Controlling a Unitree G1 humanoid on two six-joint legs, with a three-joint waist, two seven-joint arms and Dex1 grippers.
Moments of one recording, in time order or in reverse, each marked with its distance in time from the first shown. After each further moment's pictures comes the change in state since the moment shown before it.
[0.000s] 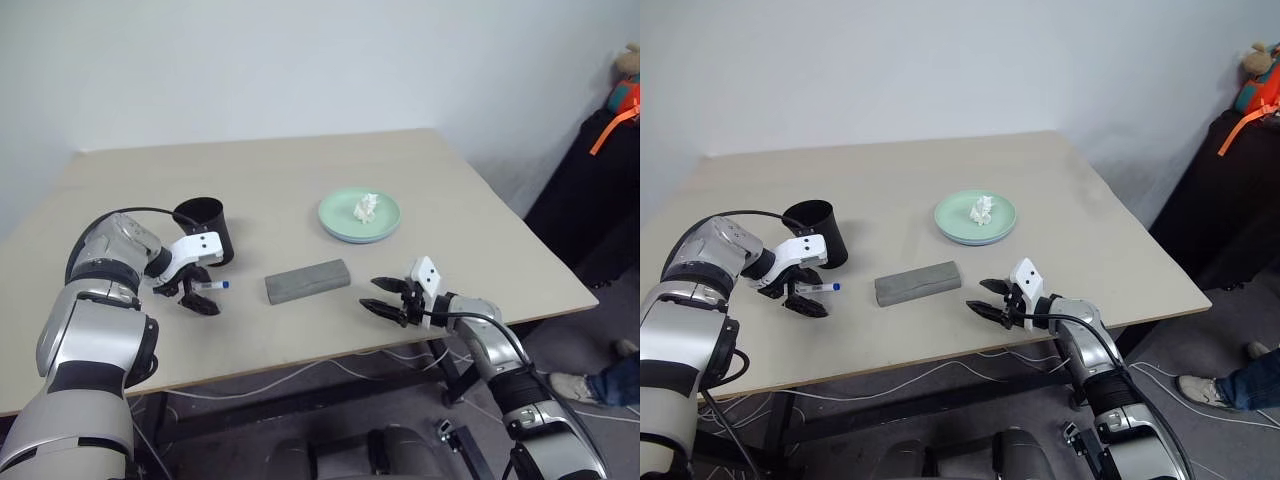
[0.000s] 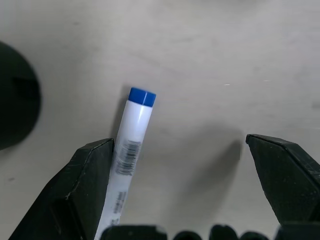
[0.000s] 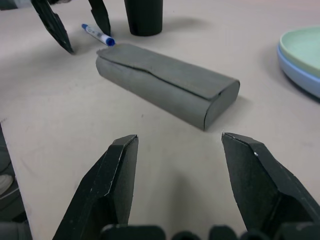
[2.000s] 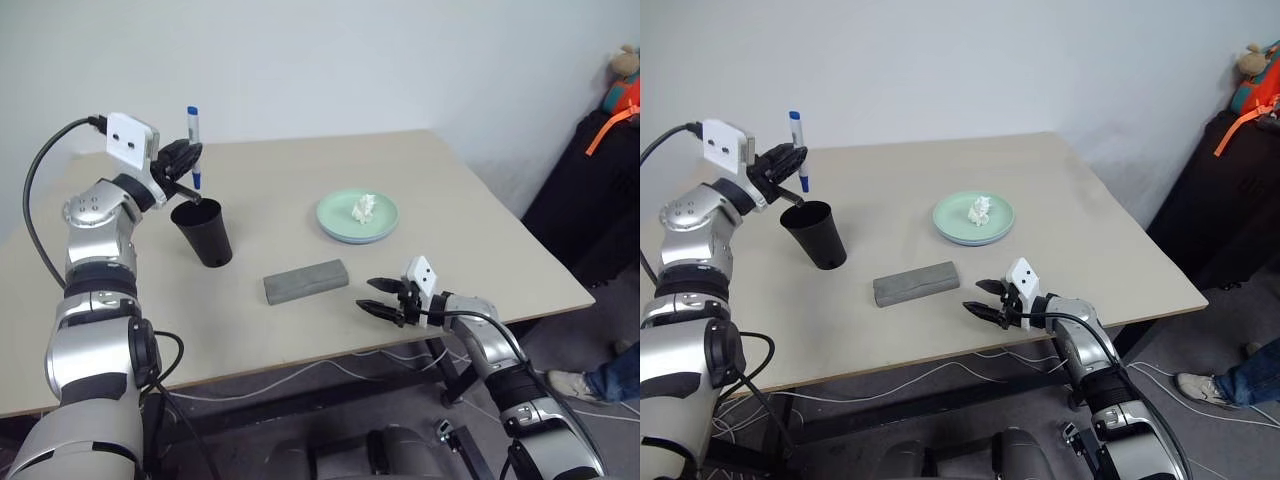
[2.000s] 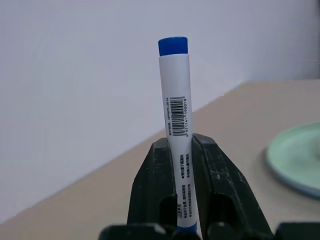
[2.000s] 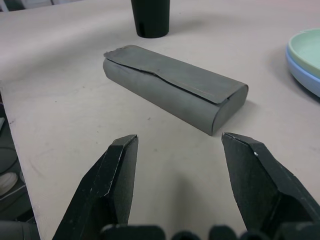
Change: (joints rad) left arm 0.141 -0.063 0.557 -0.322 -0.532 -0.202 0.738; right arm -0.031 0.017 0.015 0.017 -0.002 0.001 0.020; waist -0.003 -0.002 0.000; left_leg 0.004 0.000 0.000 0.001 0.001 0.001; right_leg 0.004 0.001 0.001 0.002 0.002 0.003
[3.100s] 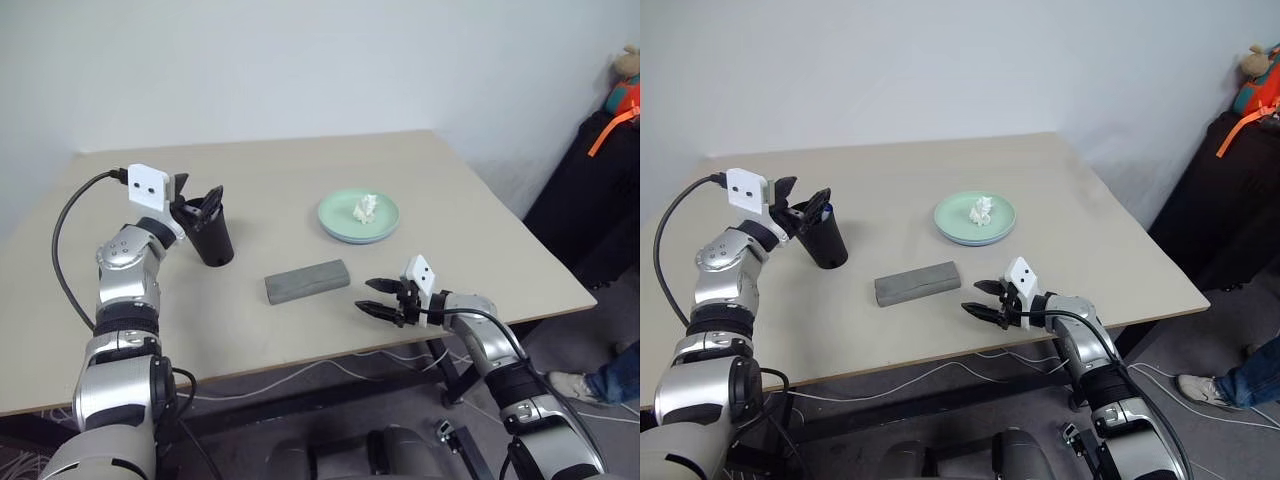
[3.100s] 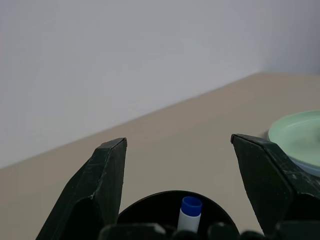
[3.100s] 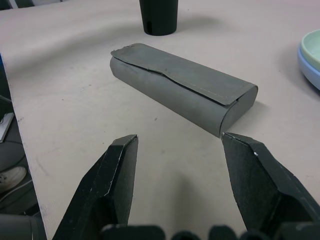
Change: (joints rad) left arm 0.183 -0.107 0.034 -0.159 -0.079 0.033 0.082; right arm -0.006 -0.014 0.000 0.000 0.002 0.020 0.022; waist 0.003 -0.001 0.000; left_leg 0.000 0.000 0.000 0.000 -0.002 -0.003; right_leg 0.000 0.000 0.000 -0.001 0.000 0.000
